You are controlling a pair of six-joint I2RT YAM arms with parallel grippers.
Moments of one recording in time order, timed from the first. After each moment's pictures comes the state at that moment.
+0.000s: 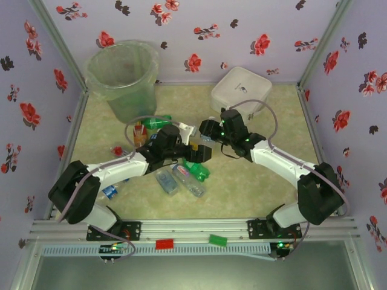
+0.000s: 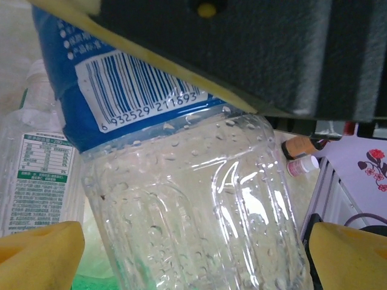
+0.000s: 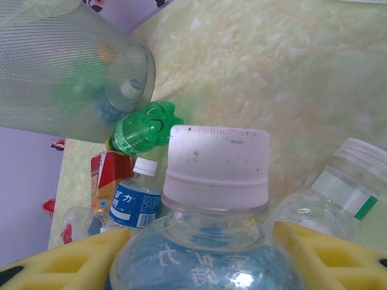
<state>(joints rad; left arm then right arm) -0.80 1.50 0.84 0.17 0.41 -0.56 0.62 1.44 0.96 -0.10 -0.08 0.84</state>
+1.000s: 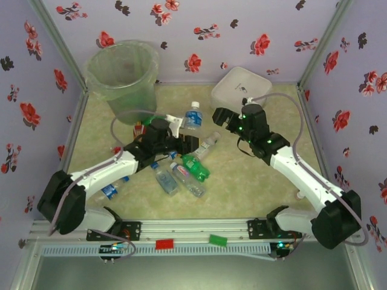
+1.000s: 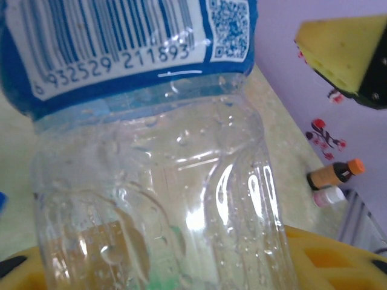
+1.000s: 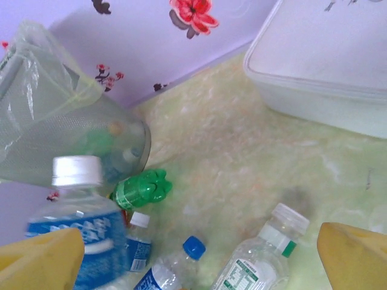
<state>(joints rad) -0.71 1.37 0.89 0.01 0.30 -0.49 0.52 1.20 0.99 -0.25 0.04 0.74</state>
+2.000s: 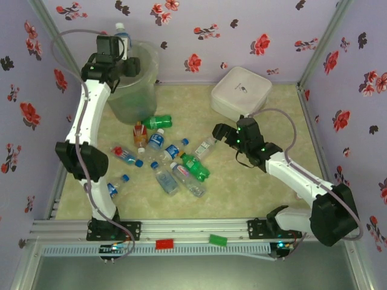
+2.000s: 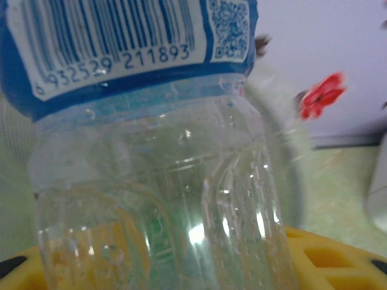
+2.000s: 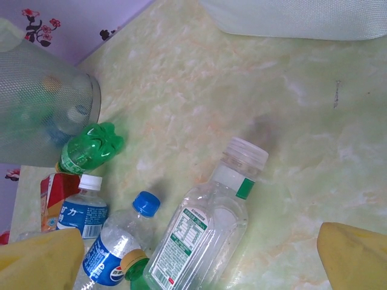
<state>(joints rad) -0.16 1.94 2.20 -0.86 -0.06 -0.06 0.52 1.23 0.79 -0.19 0.00 0.82</state>
